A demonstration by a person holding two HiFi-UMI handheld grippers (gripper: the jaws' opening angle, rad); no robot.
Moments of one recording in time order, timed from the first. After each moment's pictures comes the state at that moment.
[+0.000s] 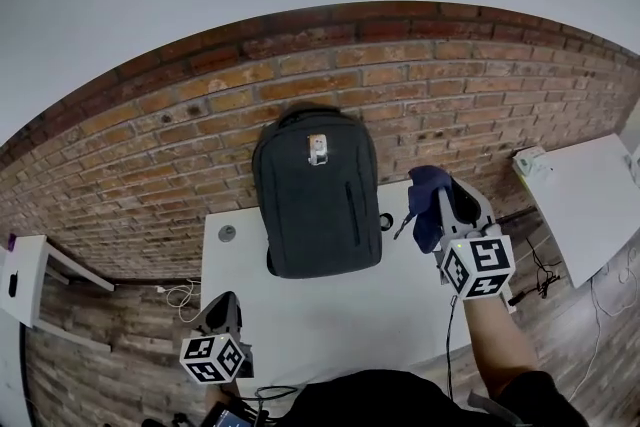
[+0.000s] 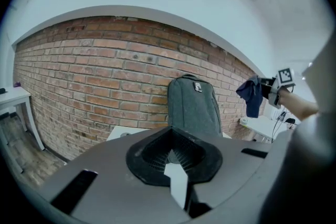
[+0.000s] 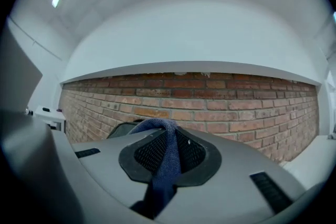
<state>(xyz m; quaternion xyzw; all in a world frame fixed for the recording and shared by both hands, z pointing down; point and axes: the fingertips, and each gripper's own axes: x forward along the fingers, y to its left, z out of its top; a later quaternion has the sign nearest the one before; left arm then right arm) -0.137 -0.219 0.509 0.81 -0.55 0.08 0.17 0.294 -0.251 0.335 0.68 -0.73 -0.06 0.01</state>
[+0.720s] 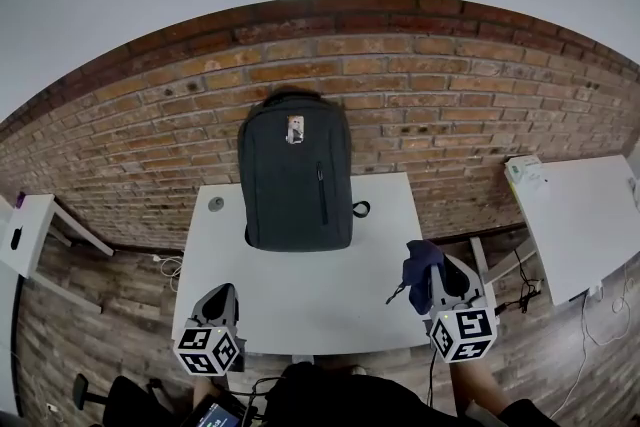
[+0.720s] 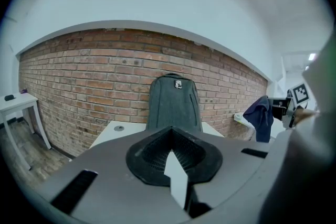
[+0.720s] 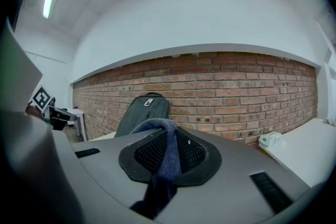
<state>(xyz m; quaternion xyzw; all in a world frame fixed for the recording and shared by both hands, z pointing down) -0.058 -0.130 0.498 0.80 -0.56 0.10 0.16 0.347 -0.108 0.437 0.65 -0.75 0.04 0.06</state>
